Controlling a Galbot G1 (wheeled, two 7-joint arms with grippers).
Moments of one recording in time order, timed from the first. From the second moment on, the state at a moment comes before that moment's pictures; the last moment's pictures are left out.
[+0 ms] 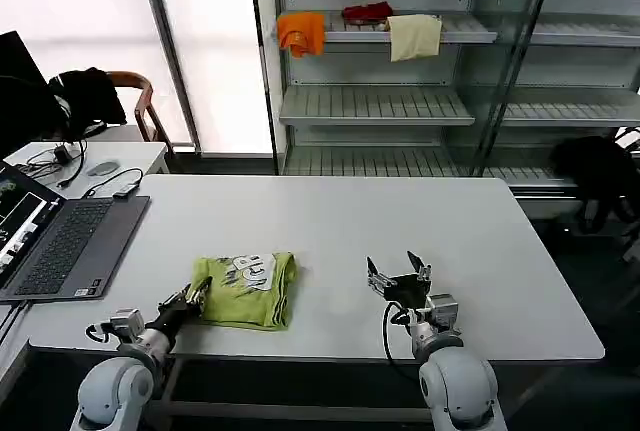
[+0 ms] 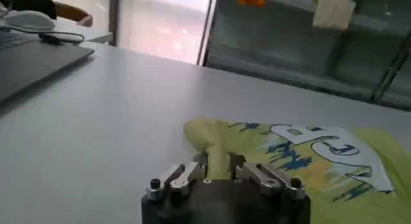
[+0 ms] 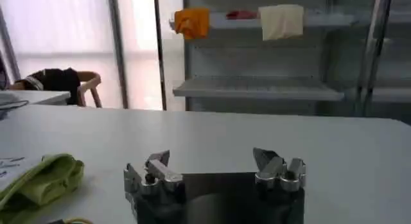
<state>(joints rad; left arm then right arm) 1.24 -1.25 -0.64 -1.80 -0.52 0.49 0.10 -1.19 1.52 0.41 2.02 0.04 -0.51 -0.05</state>
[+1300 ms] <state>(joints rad) 1.16 -0.89 -0.86 -1.87 -0.08 0.42 0.26 -1.20 1.51 0.43 1.97 0.05 -0.46 -0.08</state>
